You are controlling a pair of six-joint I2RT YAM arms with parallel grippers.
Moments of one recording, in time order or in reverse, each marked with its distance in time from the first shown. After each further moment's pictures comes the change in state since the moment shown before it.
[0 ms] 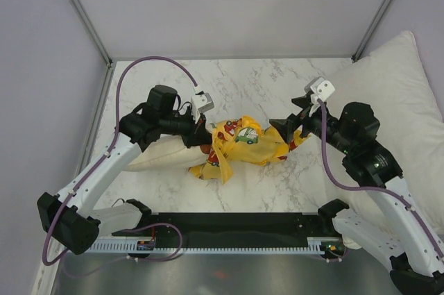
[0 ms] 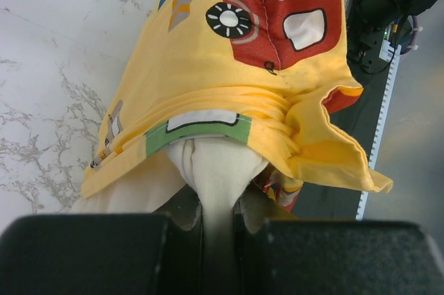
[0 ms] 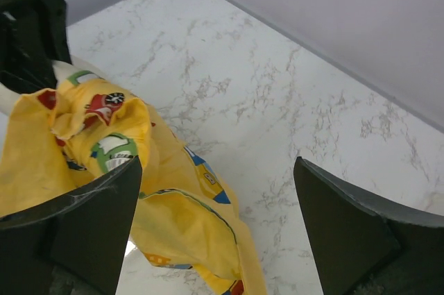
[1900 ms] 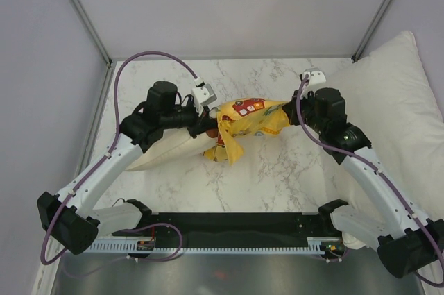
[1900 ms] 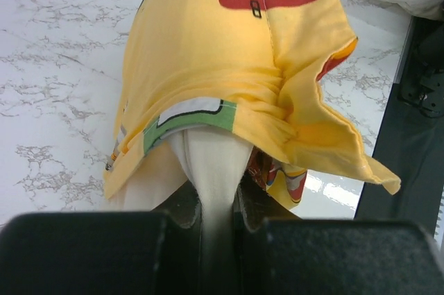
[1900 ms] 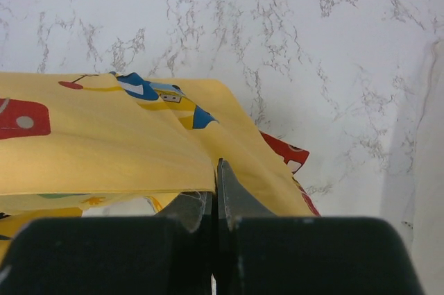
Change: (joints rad) left arm -0.024 -0.003 0.000 0.200 -0.136 0.015; right arm -0.082 0.211 -0.051 0.045 0.255 0.245
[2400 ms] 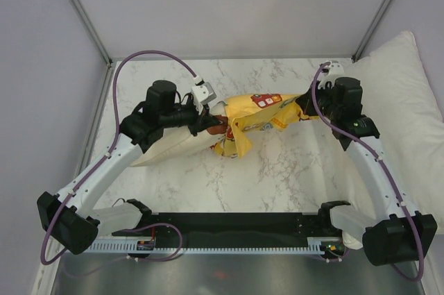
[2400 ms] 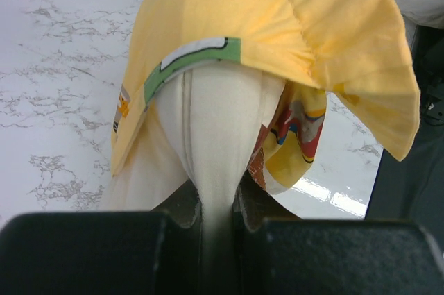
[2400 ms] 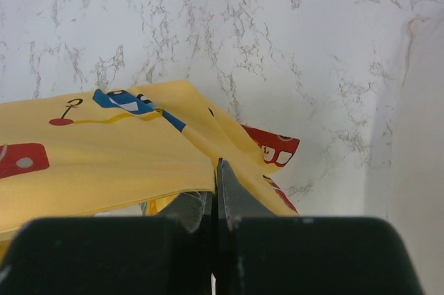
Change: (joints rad) left arm 0.001 0.000 0.000 0.040 -0.010 0.000; right arm -0.281 0.086 0.037 0.006 -0.237 0.024
